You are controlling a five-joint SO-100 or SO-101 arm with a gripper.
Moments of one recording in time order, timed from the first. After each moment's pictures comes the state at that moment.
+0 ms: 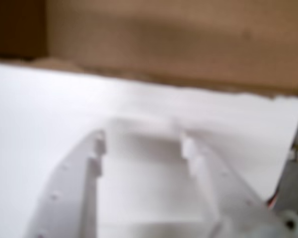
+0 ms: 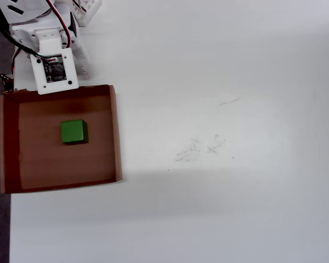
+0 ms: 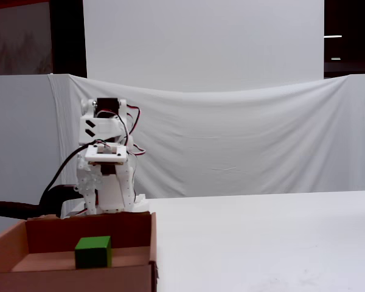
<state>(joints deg) -7.4 182.0 170.6 71.2 -61.4</state>
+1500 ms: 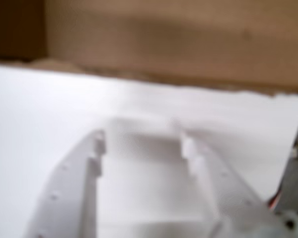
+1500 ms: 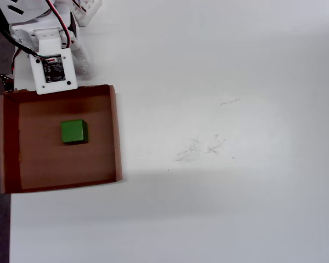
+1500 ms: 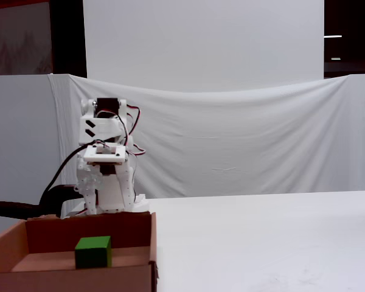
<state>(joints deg) -7.4 182.0 170.6 71.3 -60.4</state>
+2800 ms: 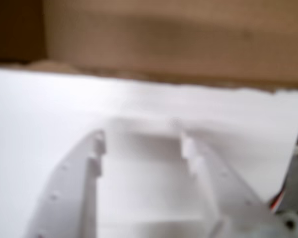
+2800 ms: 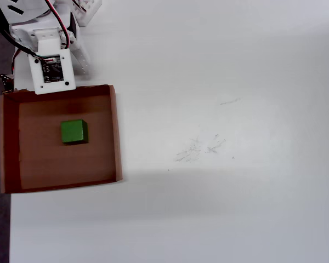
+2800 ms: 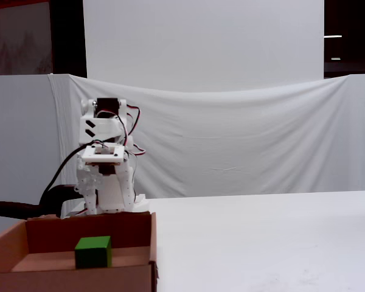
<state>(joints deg) -7.4 182.0 170.6 71.5 -58.8</state>
